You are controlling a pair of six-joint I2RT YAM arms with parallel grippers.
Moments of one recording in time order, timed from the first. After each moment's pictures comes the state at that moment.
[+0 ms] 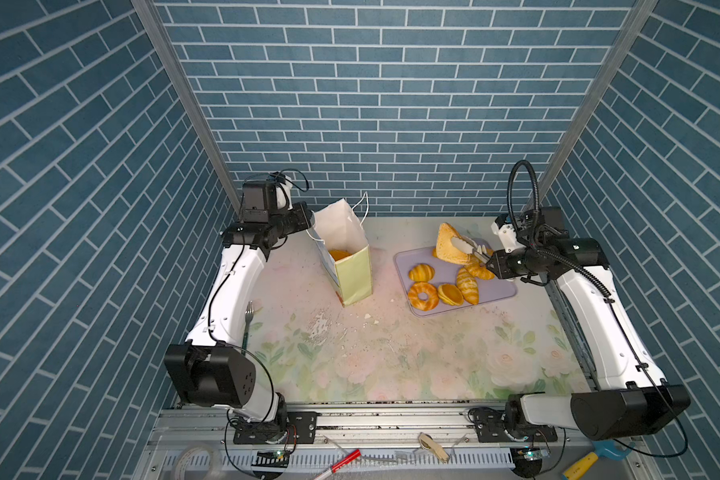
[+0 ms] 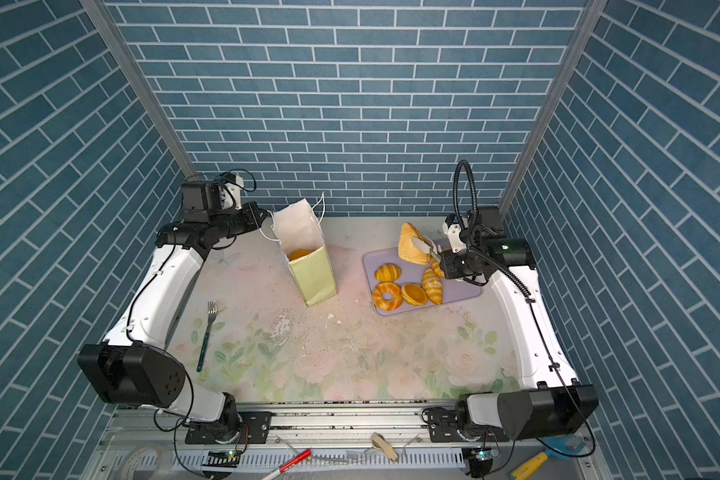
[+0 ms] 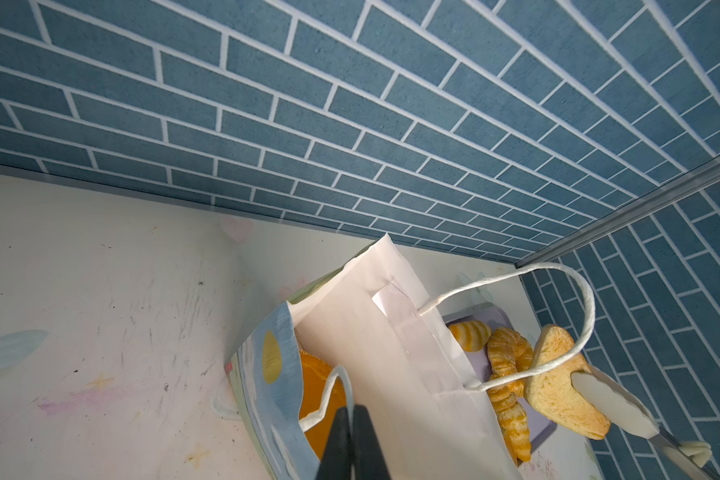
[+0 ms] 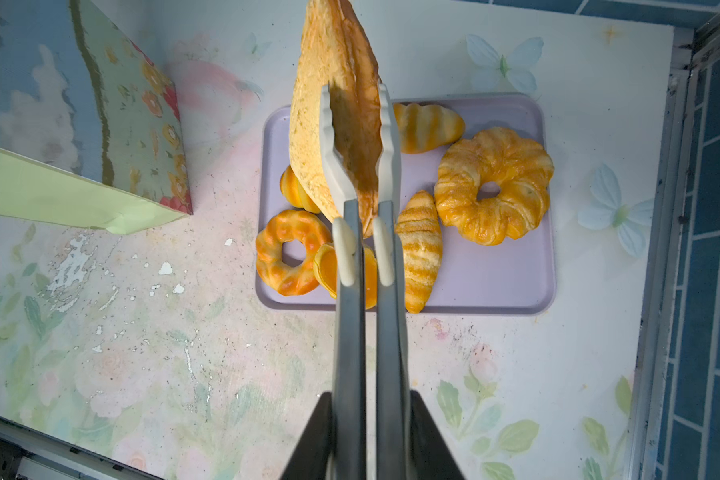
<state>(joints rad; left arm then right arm) -0.06 1.52 1.61 -0.61 0.34 -0.37 0.17 1.33 1.56 -1.19 -0.18 -0.10</state>
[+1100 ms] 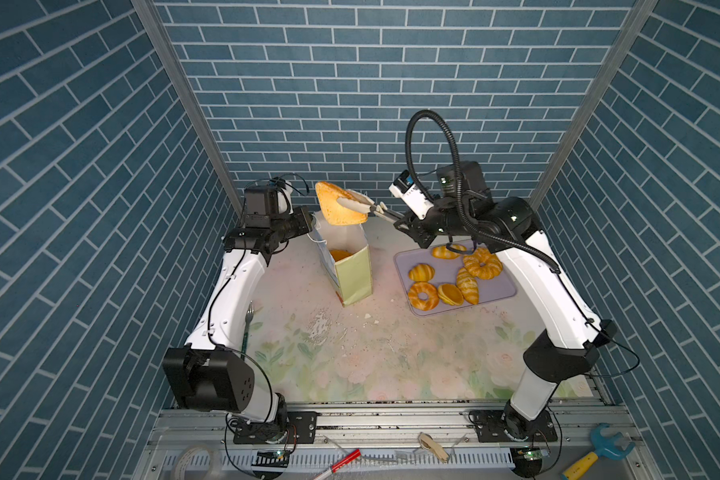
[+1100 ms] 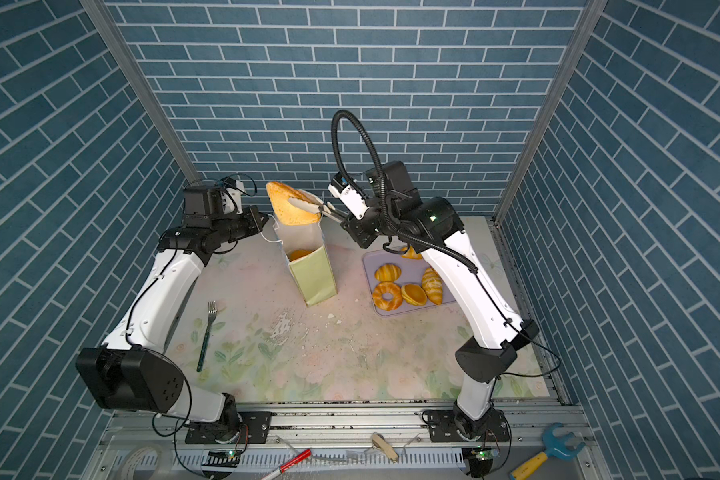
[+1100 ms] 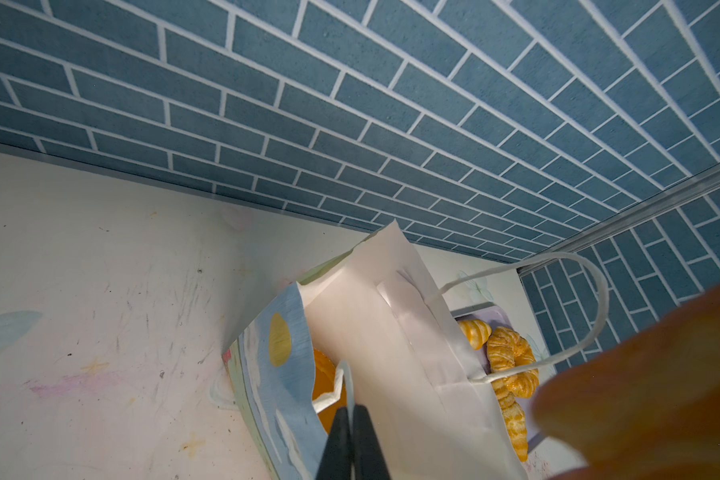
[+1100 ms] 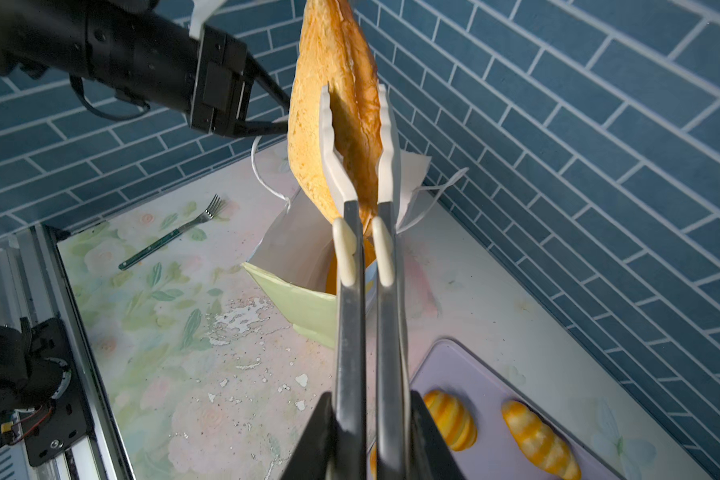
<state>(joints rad) -0.06 1.48 1.54 -0.58 0.33 -0.40 0.78 1.79 2.35 -1.18 -0.12 -0.24</state>
